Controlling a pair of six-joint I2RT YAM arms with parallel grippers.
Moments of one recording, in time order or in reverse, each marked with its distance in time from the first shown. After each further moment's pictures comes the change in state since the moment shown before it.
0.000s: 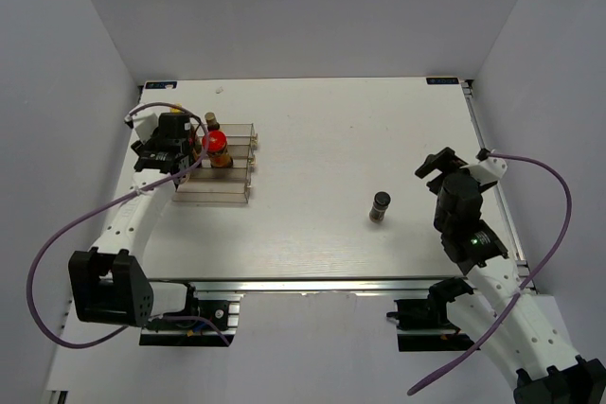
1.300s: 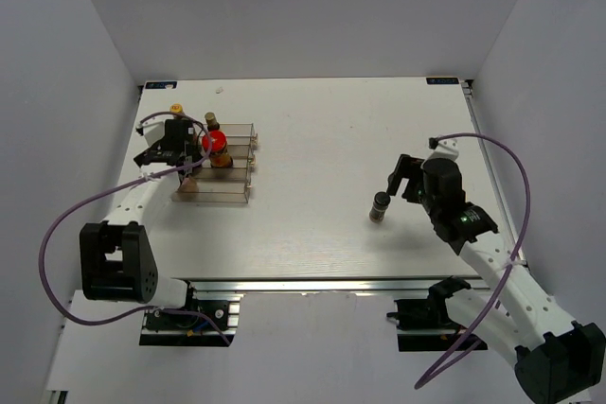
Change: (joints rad) left arm 0.051 0.141 -0.065 0.051 0.108 0.031; right arm 0.033 0.196 0.109 -0.211 -0.410 -0.130
